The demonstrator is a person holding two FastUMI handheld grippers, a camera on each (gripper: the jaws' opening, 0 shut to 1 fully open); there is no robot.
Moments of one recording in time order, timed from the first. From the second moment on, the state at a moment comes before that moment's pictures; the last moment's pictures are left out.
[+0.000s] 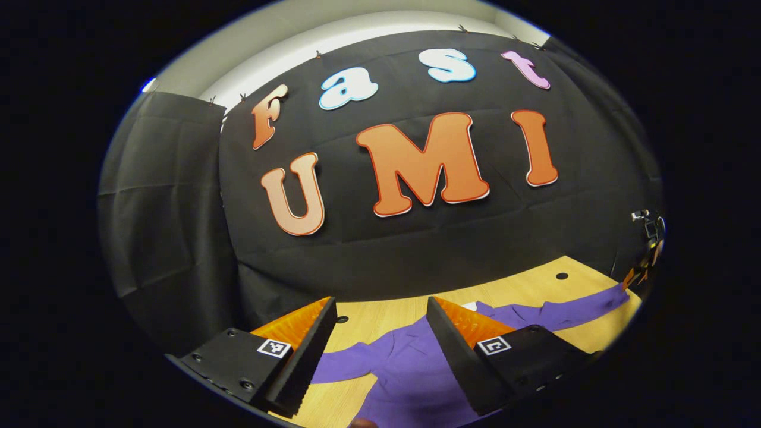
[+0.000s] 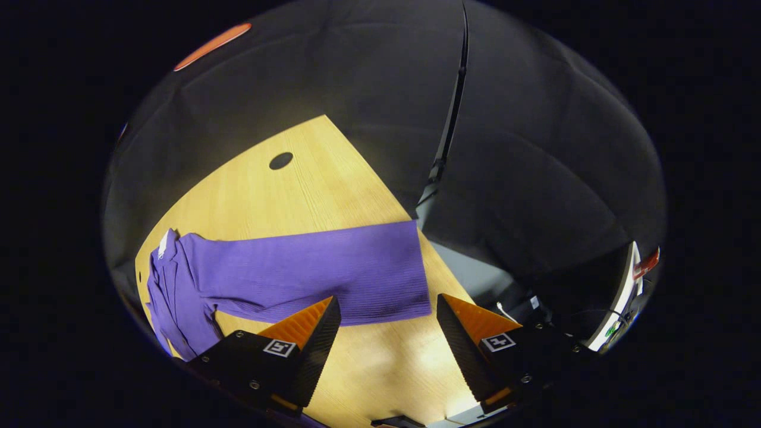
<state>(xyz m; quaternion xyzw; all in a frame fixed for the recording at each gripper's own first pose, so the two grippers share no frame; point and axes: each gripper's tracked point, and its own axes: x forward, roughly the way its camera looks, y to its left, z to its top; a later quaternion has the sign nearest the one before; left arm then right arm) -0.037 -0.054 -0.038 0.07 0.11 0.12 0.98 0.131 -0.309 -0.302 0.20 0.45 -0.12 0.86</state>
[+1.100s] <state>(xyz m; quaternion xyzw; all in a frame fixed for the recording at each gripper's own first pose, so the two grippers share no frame) -0.037 -0.070 -0.049 0.08 0.14 0.10 0.98 0.161 -0.301 -0.328 0.21 0.47 -0.11 0.85</state>
